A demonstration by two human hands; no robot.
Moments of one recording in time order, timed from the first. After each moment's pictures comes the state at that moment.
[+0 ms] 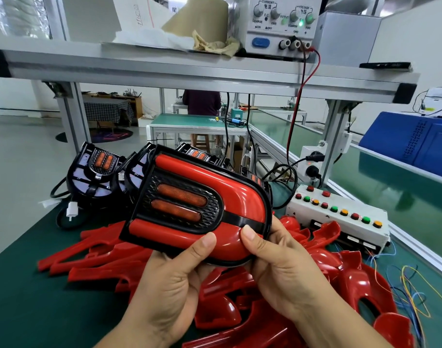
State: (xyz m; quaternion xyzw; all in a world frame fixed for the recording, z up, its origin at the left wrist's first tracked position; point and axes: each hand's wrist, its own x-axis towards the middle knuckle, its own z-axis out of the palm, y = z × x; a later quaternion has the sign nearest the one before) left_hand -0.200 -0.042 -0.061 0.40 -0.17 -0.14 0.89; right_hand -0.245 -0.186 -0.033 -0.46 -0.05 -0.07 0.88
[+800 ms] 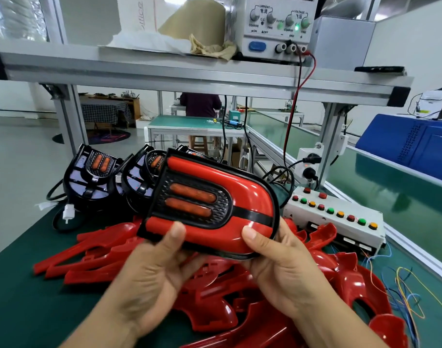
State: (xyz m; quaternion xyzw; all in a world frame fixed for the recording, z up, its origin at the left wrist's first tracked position) left_hand -0.187 -0.024 -0.050 0.41 -0.14 -0.17 0.89; right_hand -0.241 -0.192 -0.033 -0.45 -0.06 -0.10 0.89
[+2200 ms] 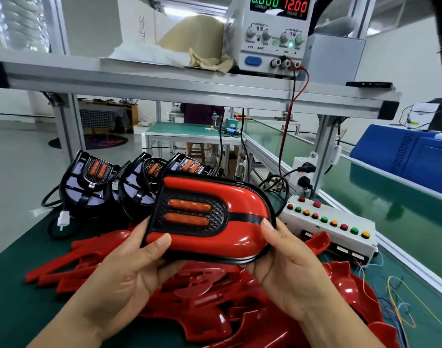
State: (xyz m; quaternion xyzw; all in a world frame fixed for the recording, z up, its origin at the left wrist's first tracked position) left_hand -0.175 0.007 -0.045 0.49 -0.24 -0.20 0.81; right_hand -0.242 -0.208 -0.025 -0.43 -0.08 -0.06 0.90
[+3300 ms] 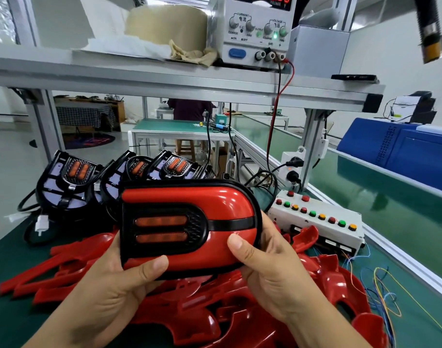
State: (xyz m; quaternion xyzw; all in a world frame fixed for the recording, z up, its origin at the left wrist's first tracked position) left_hand -0.172 0.002 -0.058 0.52 -0.23 -0.17 0.81; right_hand -0.239 -0.209 -0.037 -0.52 -0.14 -0.10 0.84
